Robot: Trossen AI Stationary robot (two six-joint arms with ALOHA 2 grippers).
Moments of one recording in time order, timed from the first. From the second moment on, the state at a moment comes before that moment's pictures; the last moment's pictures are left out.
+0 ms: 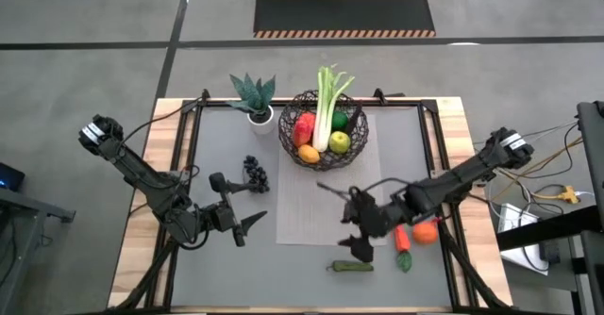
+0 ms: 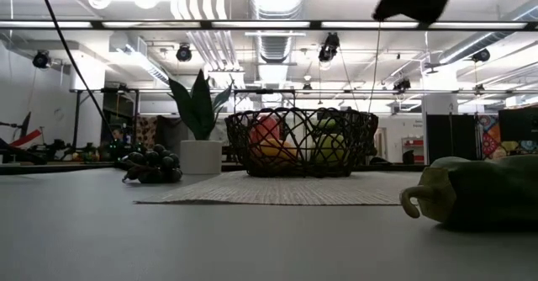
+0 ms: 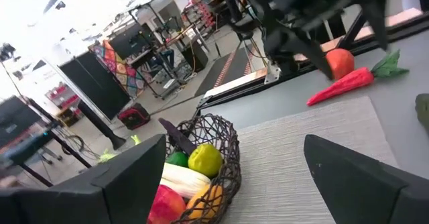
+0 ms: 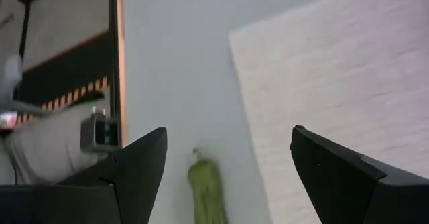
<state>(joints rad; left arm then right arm) -0.73 1.13 0.71 0.23 -1.12 0.30 0.47 1.46 1.14 -0.48 0.15 0.70</state>
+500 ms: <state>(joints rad) -0.73 1.30 0.71 0.40 -0.97 0.15 0.62 1.73 1.14 -0.60 0.10 0.70</state>
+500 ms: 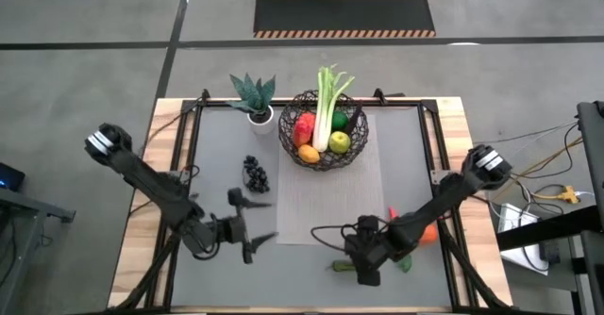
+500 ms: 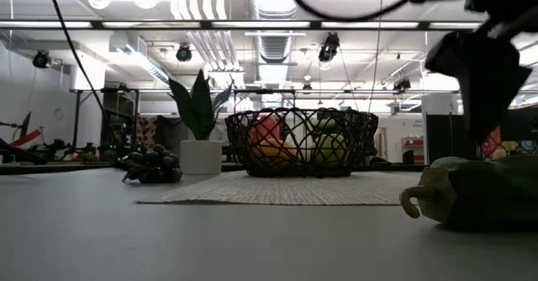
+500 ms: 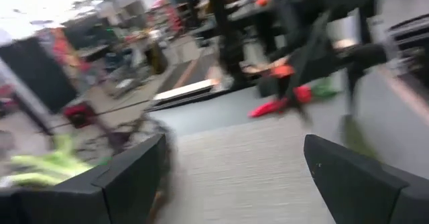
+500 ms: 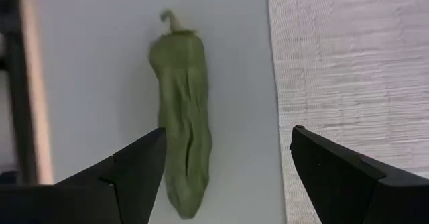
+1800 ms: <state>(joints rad) -0.72 1.57 0.73 0.84 -0.87 0.27 0.68 1.92 1.14 -0.36 0.18 0.52</state>
